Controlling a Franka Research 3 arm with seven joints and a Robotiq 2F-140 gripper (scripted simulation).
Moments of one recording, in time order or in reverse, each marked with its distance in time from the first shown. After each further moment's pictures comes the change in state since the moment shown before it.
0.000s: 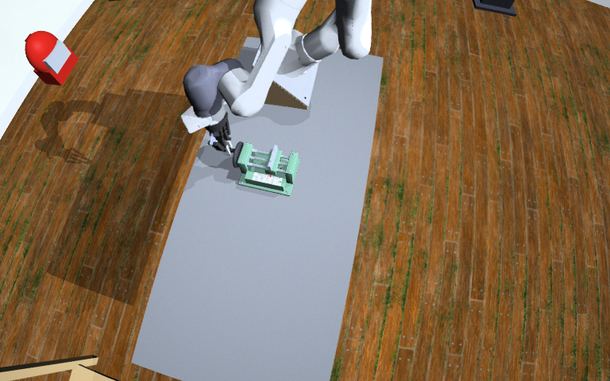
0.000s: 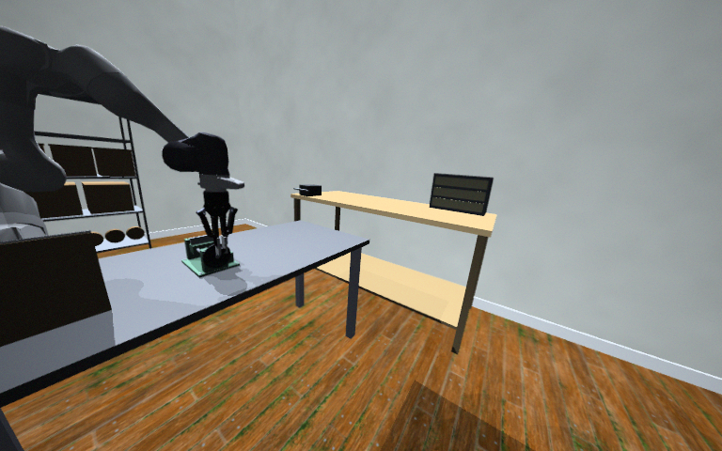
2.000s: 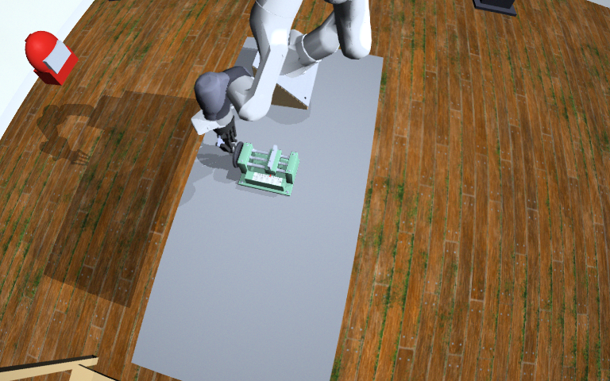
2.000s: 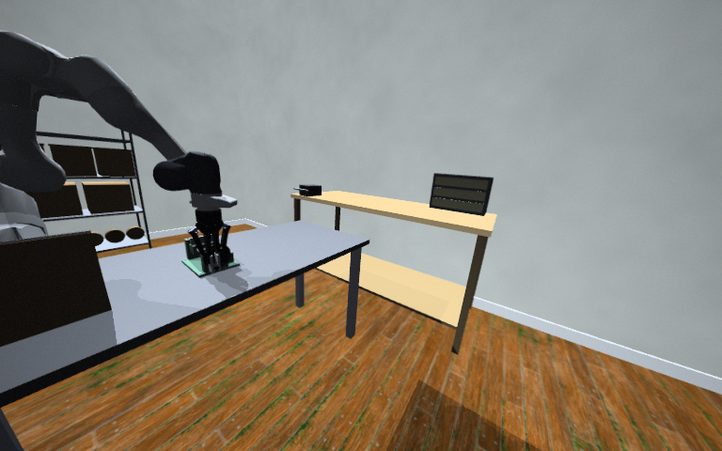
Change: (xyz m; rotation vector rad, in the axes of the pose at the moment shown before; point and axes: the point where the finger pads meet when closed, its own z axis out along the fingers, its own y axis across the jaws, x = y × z) arm 0.000 0.028 0.061 0.005 0.001 0.018
